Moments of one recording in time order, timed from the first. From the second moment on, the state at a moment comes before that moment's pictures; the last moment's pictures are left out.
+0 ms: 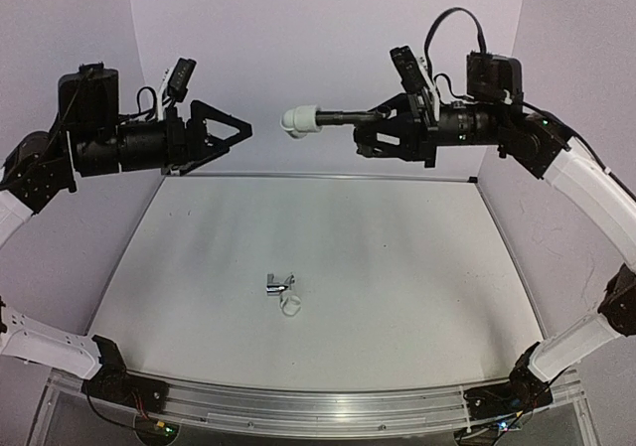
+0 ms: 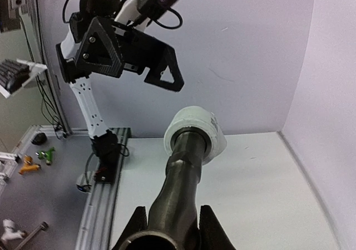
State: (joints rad) left arm -0.89 1.10 1.50 -0.59 0.21 -0.61; right arm 0.70 1.44 1.69 -0.44 -0.79 -0.31
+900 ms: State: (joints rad) left arm -0.81 1.36 1.39 -0.11 0.87 -1.40; right arm 0.69 1.23 1.31 -0.11 -0.75 -1.28
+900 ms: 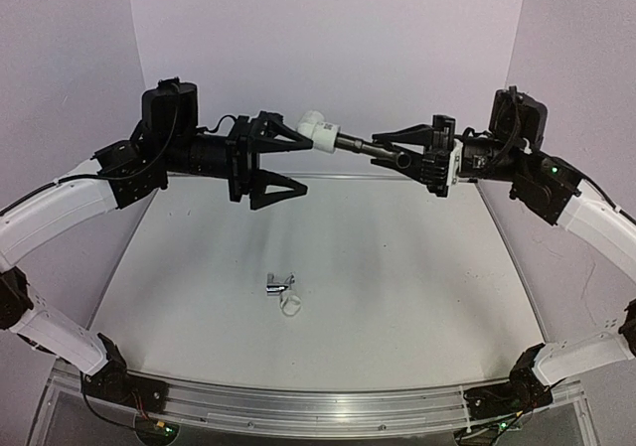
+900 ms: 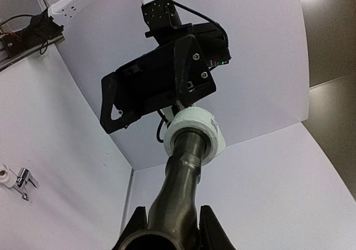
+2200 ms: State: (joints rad) left arm -0.81 1.47 1.45 0.09 0.99 -1.47; right arm 0.71 1.23 1.28 -0.12 -0.81 -1.29
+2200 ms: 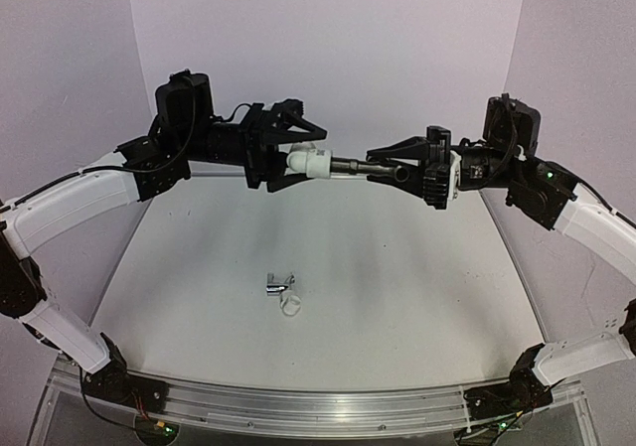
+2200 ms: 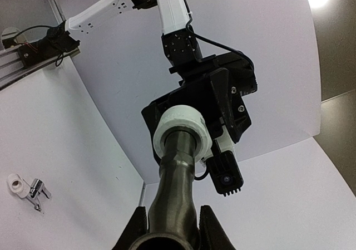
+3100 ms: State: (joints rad) left arm -0.83 1.50 1.45 0.08 1.04 -1.41; right arm 0.71 1.24 1.28 -0.12 -0.81 -1.24
